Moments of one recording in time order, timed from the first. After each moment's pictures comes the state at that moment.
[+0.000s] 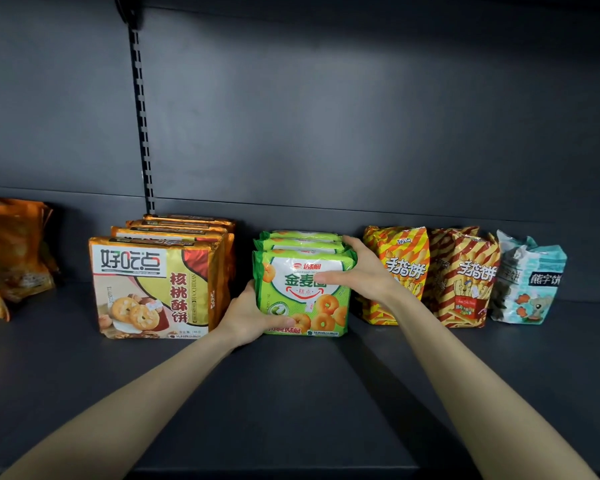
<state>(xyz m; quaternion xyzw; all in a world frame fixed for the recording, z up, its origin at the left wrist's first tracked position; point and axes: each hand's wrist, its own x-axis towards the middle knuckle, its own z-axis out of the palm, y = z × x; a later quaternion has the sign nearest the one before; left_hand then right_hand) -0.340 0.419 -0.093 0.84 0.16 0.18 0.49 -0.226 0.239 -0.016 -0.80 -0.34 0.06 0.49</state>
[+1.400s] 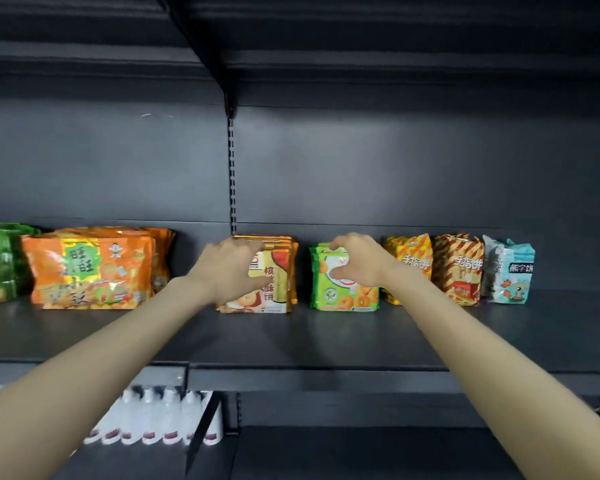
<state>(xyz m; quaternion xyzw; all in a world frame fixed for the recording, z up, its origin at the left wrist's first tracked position) -0.583 0.415 0.041 0.96 0.13 0.24 -0.08 -0.441 0.231 0.055 -0.88 -0.42 -0.15 0.15</state>
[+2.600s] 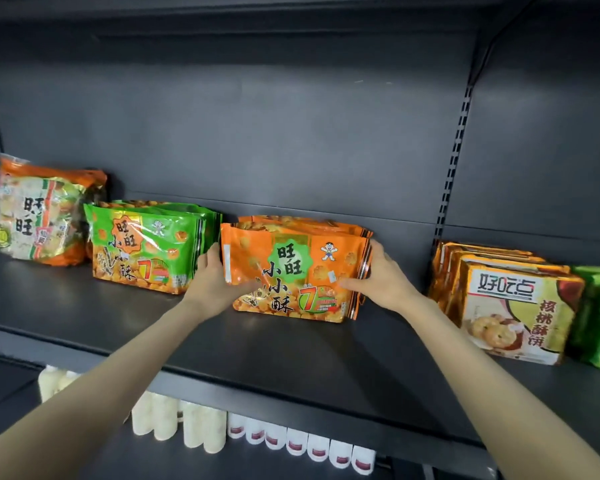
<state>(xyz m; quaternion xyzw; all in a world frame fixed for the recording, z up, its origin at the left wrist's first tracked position) -0.733 0.825 -0.039 0.85 0.33 0.32 0.27 -0.533 0.643 -0.017 -0.82 -0.43 0.00 0.36</state>
